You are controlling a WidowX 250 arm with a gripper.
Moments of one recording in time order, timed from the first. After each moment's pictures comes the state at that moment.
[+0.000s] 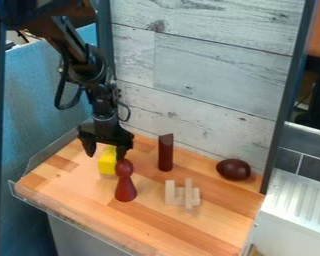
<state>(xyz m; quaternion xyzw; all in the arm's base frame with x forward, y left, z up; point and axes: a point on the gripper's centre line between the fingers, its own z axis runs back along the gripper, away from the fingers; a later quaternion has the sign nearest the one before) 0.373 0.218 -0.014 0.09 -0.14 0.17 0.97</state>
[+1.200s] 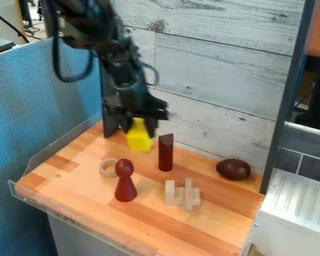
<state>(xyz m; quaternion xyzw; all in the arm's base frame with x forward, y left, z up) 0.366 0.122 0.069 -0.01 -0.21 0.11 0.97</state>
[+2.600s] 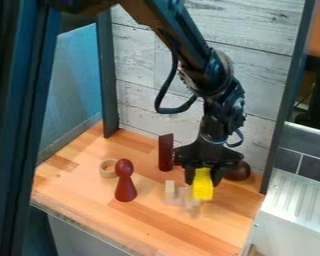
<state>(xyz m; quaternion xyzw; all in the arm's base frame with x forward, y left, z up) 0.383 0.027 0.006 0.07 -0.15 0.25 0.95</state>
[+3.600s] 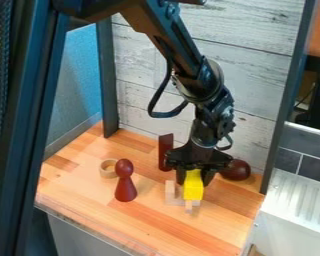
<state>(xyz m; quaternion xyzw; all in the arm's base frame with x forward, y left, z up) 0.387 0.043 -0.007 0.08 -0.16 0.25 0.95</state>
